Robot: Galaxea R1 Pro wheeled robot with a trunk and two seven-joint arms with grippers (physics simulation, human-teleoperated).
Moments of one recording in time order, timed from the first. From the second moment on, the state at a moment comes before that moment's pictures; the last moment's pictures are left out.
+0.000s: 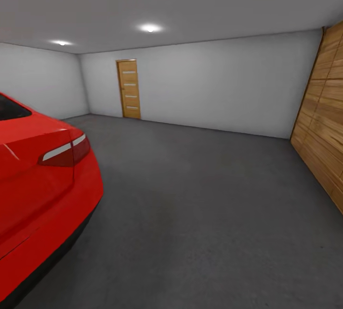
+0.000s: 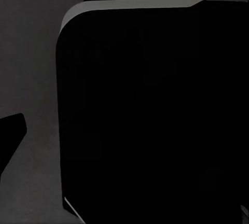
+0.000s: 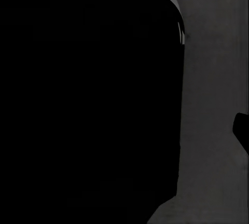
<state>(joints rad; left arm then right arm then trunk) 0.00 -0.02 0.01 -0.04 0.03 -0.03 0.00 0.00 0.00 -0.02 0.00 -0.01 -0.05 0.00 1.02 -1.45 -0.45</state>
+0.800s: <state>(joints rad) 0.00 -0.02 0.01 -0.04 0.07 -0.04 0.00 0.00 0.00 -0.02 0.00 -0.01 -0.05 0.00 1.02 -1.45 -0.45</state>
